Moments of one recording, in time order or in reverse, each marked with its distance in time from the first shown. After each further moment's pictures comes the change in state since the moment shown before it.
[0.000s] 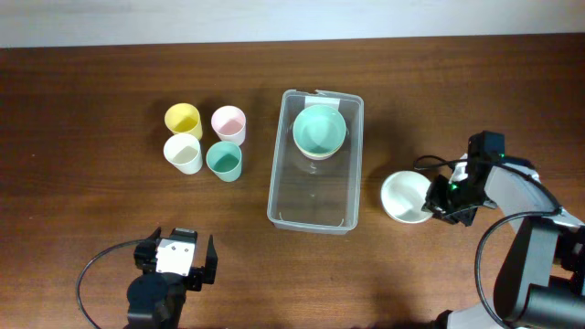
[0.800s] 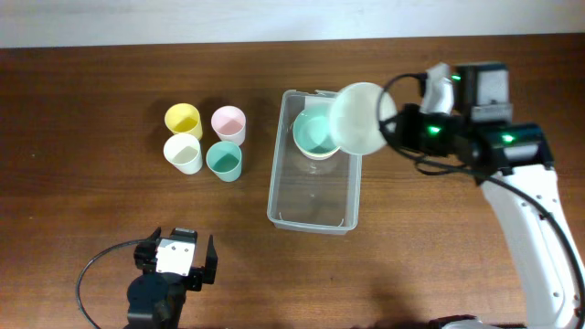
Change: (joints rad) left arm 0.000 0.000 0.000 0.000 0.000 0.000; right arm 0.379 -0.277 0.478 -0.079 -0.201 0.122
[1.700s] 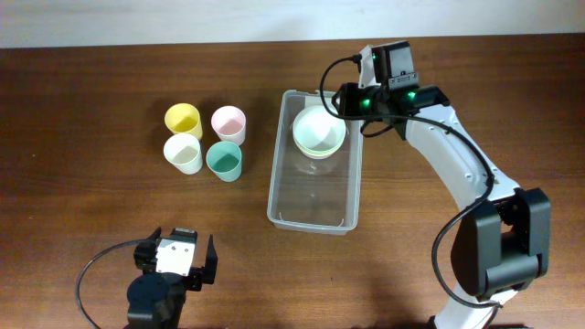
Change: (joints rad) left arm 0.000 -0.001 0.000 0.000 0.000 0.000; right arm 0.111 0.469 0.092 0.365 0.151 -0.089
